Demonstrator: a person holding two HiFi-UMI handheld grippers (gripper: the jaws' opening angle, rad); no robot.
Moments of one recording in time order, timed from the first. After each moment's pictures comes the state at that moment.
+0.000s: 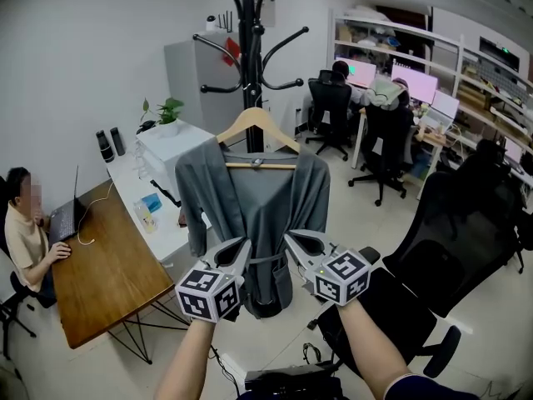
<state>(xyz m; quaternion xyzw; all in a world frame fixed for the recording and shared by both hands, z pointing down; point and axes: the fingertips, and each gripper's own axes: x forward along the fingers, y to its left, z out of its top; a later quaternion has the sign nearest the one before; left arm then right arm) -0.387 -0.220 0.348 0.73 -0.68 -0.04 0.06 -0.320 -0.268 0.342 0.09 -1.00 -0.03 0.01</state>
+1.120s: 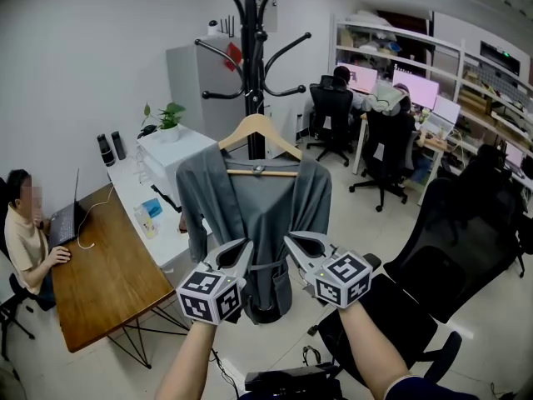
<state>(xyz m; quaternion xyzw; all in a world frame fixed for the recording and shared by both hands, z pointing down) -0.389 -0.229 0.337 0.74 -0.67 -0.04 0.05 -0.327 -0.272 0.330 0.09 -0.99 -0.05 0.01</state>
